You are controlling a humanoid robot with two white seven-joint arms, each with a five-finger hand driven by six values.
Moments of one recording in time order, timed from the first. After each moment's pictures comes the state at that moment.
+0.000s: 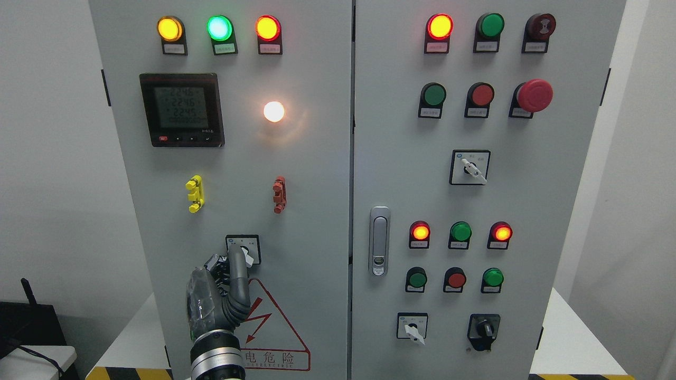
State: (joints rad) left arm -0.47 -0.10 -0.22 -1.82 -0.23 0.57 0.53; right arm 0.06 0.12 0.06 -0.14 0.00 0.06 0.13
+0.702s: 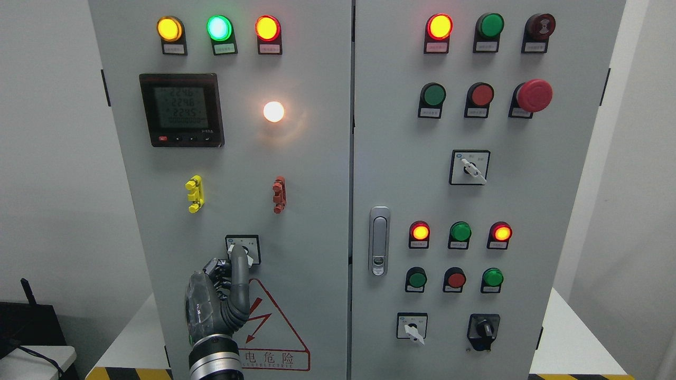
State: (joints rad) left arm -0.45 -0.10 -0.21 -1.83 -0.23 0.56 0.53; right arm 0.06 0.12 0.06 -0.14 0.00 0.06 0.14
